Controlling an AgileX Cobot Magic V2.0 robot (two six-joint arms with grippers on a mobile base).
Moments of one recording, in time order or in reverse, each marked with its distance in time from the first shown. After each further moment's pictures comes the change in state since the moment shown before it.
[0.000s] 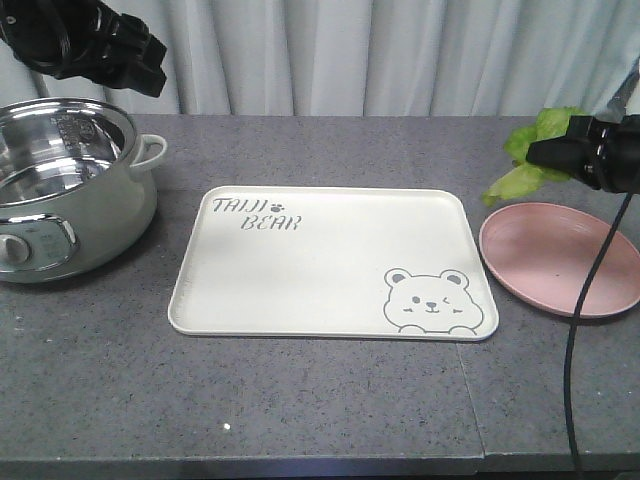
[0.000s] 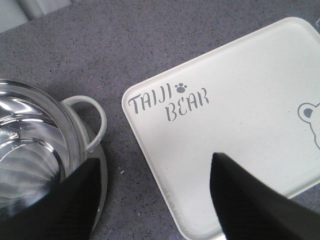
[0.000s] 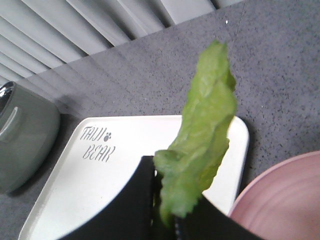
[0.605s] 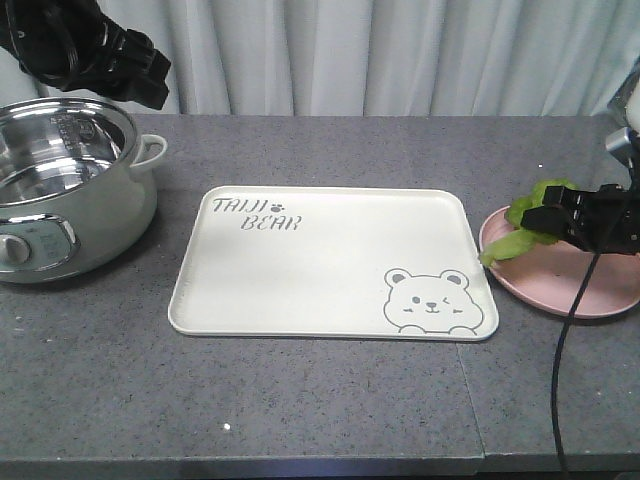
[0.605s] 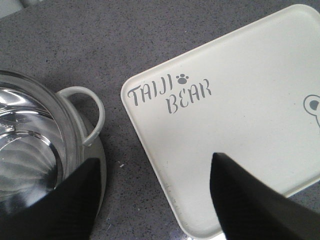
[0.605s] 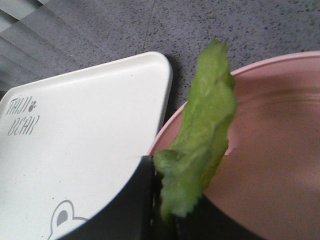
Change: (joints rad) left arm 0.000 0.007 0.027 0.005 -0.009 0.000; right arm -0.001 0.088 0.132 0.000 0.150 -0.103
